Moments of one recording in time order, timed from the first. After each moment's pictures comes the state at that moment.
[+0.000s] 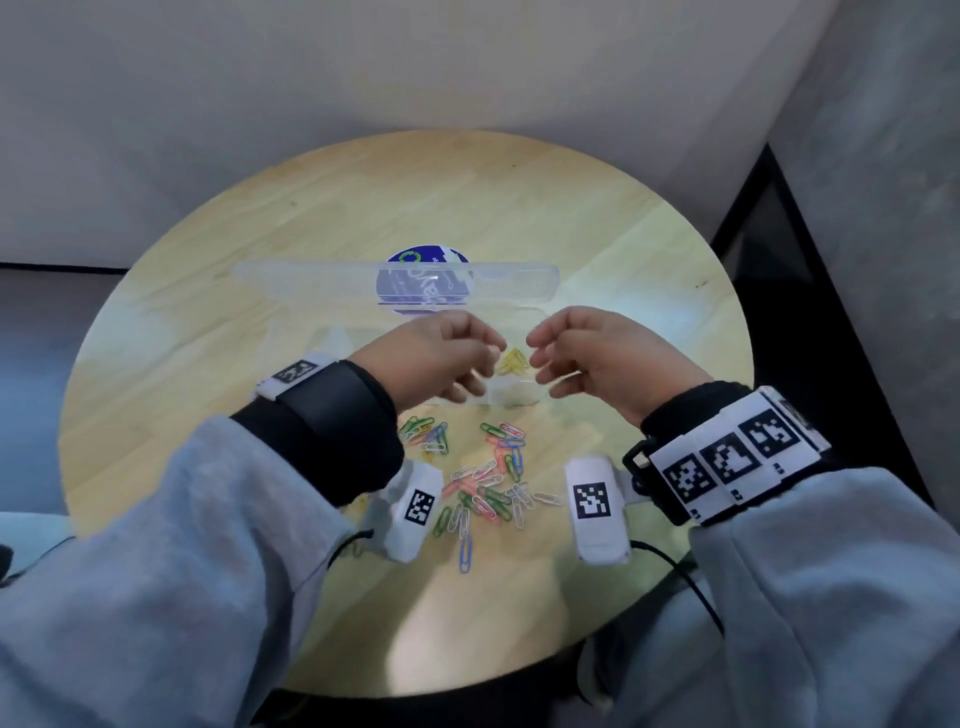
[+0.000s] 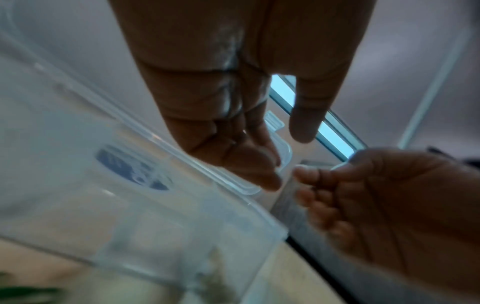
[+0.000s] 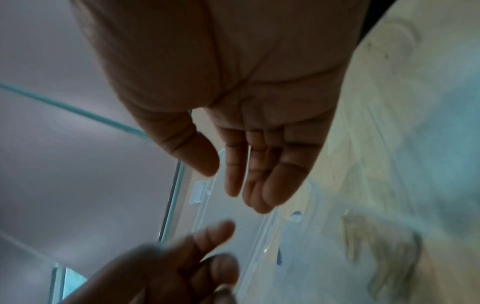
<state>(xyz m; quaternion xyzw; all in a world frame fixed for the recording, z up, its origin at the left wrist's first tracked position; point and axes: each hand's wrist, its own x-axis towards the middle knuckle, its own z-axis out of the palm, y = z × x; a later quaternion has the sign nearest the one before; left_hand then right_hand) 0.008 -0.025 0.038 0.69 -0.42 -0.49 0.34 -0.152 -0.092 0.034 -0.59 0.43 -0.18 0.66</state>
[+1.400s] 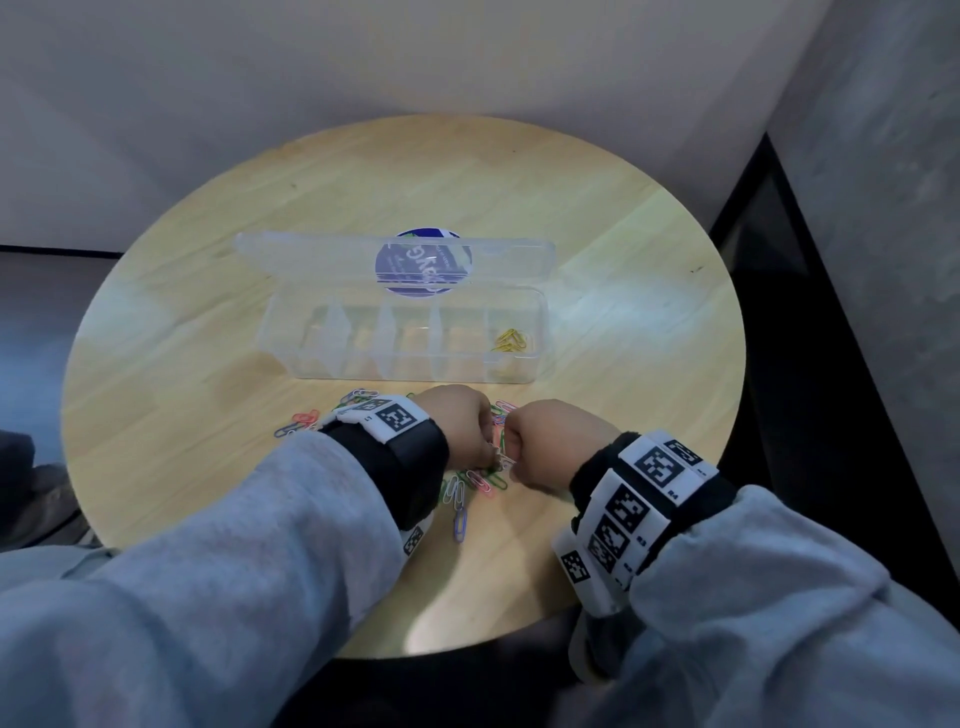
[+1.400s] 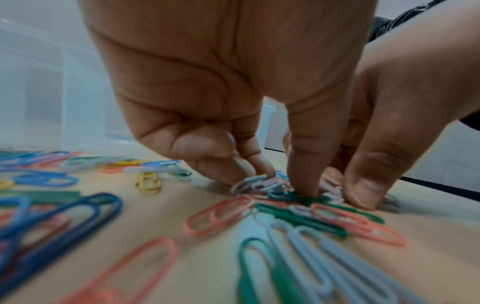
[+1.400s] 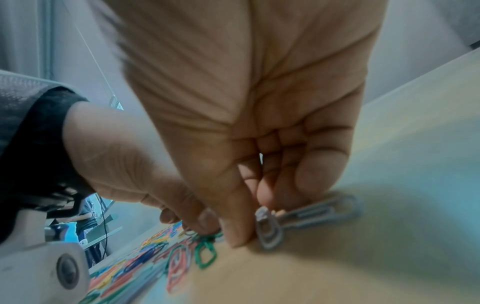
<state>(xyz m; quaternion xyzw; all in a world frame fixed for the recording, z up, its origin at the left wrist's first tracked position) -0.026 -0.001 -0.011 0.76 -0.58 -0.29 -0.06 -0.141 -0.039 -0.012 -0.88 0.37 0.19 0.23</state>
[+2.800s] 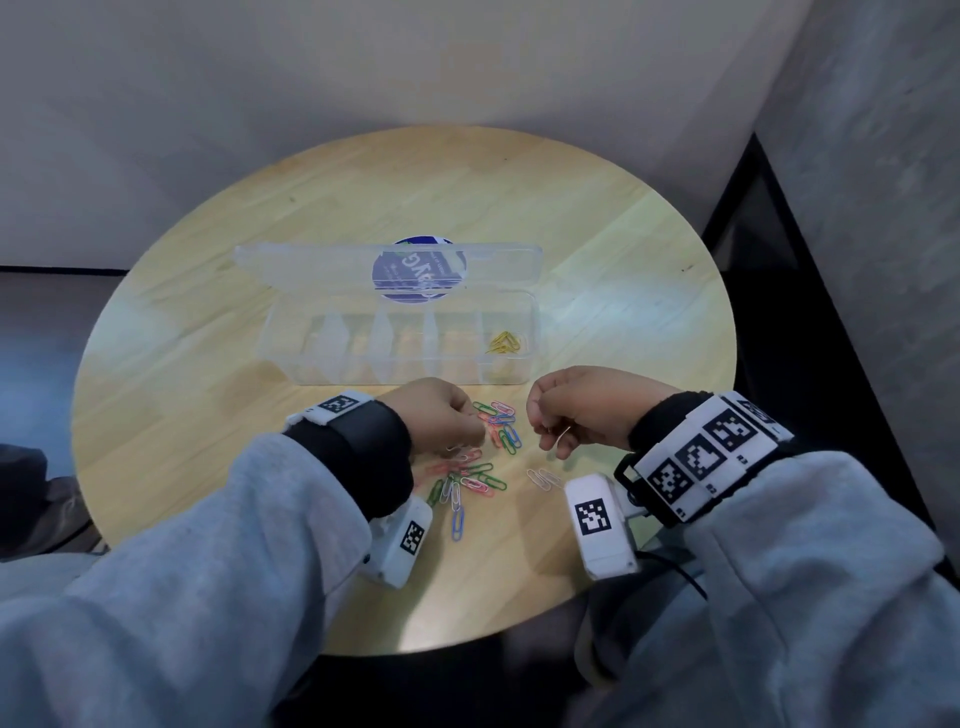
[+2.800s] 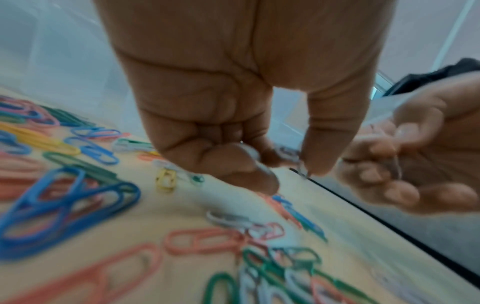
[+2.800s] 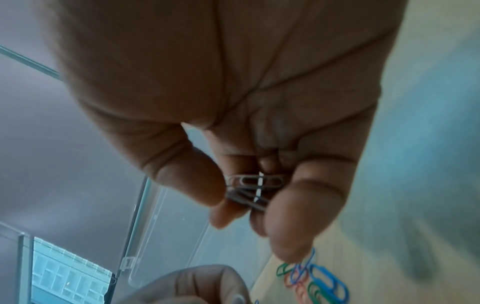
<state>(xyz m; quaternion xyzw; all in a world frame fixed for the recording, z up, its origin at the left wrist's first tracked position) -0.012 0.009 -0.001 0.76 -0.45 -0.45 0.12 -0.171 -0.069 0.007 -0.63 0.46 0.06 0.63</state>
